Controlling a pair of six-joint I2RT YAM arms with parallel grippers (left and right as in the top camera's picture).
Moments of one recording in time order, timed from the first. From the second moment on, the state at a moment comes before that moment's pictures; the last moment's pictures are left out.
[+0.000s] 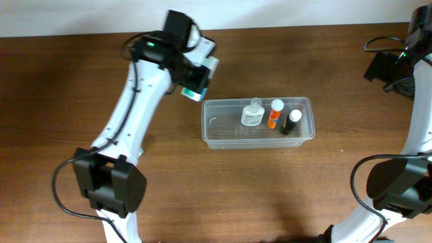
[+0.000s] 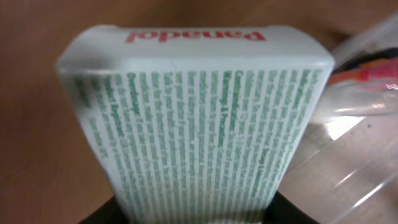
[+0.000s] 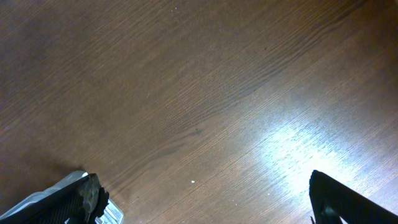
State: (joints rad) left arm -0.36 2.04 2.04 -1.14 0.18 0.20; right arm -0.35 1.93 2.07 -1.41 0.18 0.27
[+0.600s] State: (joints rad) left arm -0.58 2.04 2.04 -1.16 0.18 0.62; right arm -0.35 1.93 2.07 -1.41 0.18 0.27
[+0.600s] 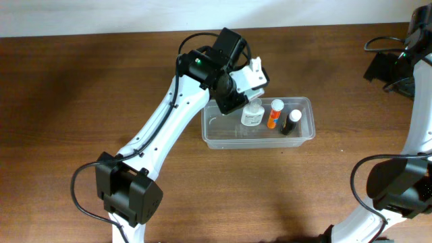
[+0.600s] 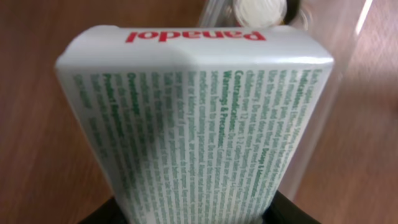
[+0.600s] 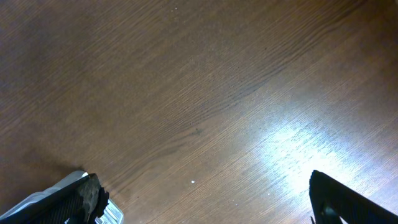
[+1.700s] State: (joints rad) left arm -0.62 2.05 2.04 -1.24 0.29 0.90; right arm -0.35 1.93 2.07 -1.41 0.18 0.27
